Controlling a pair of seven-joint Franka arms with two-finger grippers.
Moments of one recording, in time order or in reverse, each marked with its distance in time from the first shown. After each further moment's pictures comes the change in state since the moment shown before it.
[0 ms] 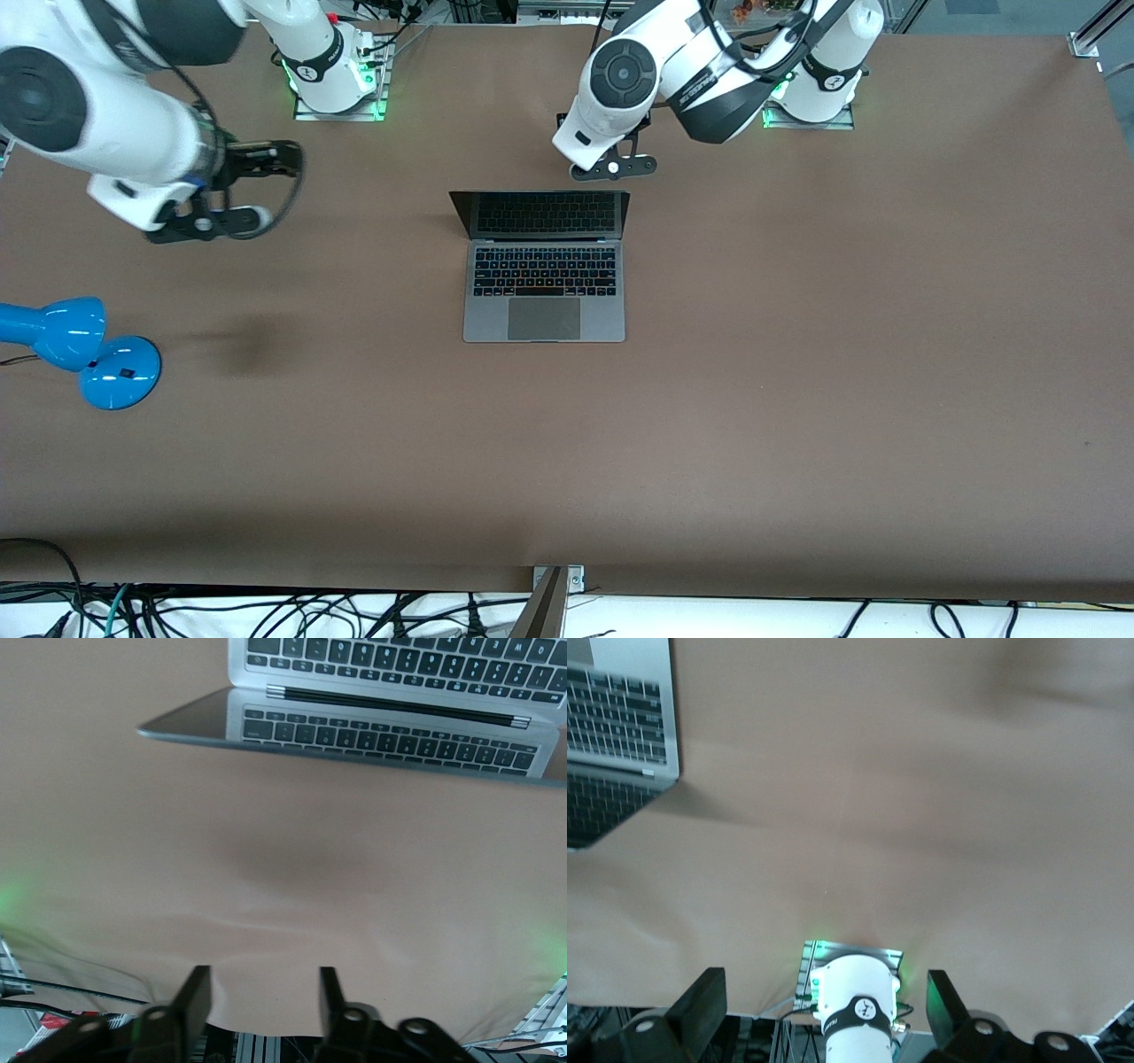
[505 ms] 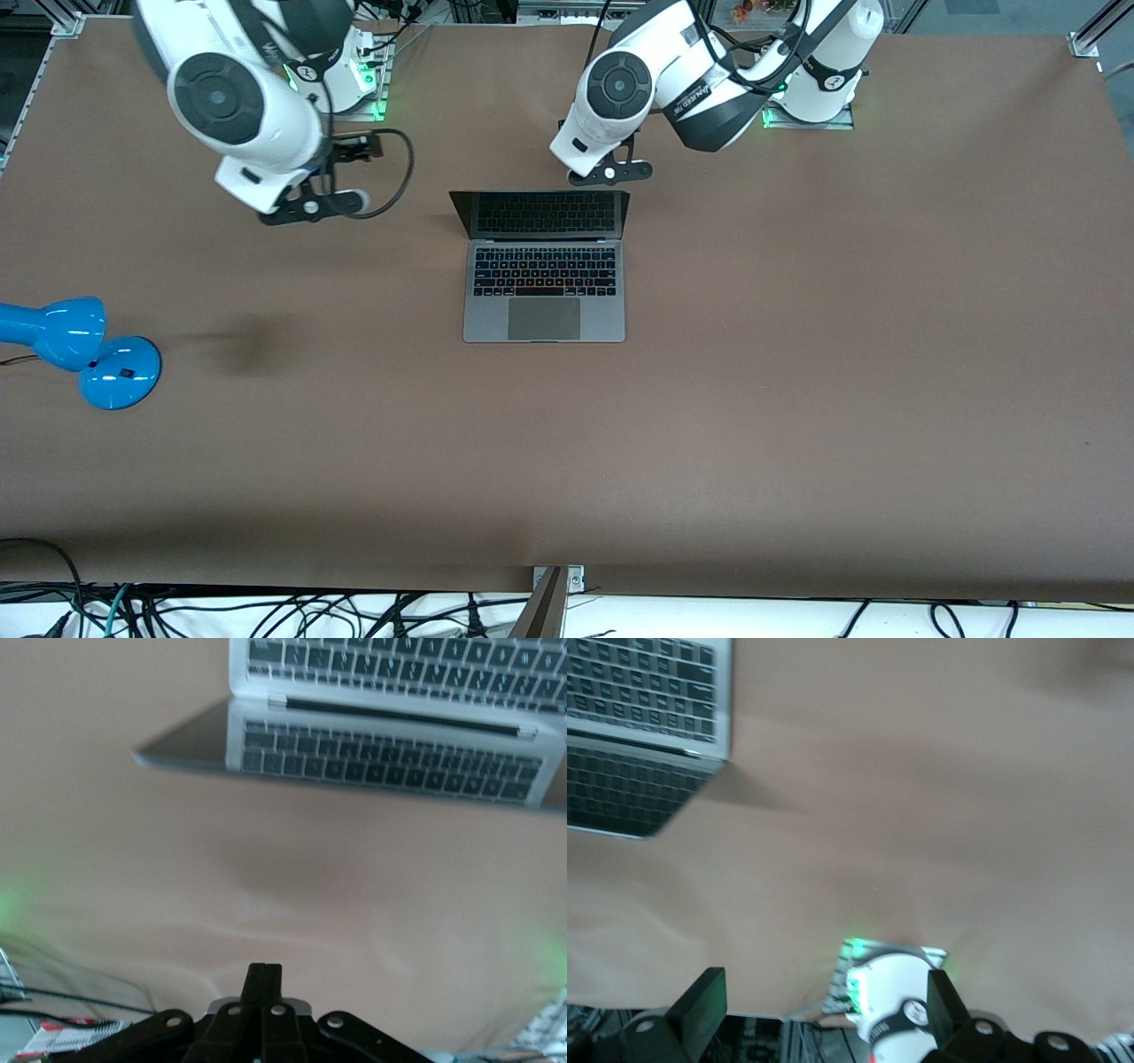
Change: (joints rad) left arm -0.001 0.020 0.014 0.002 0.040 0.013 0.001; right arm 0.017 -0.048 0.151 -0.166 0.063 0.145 0.159
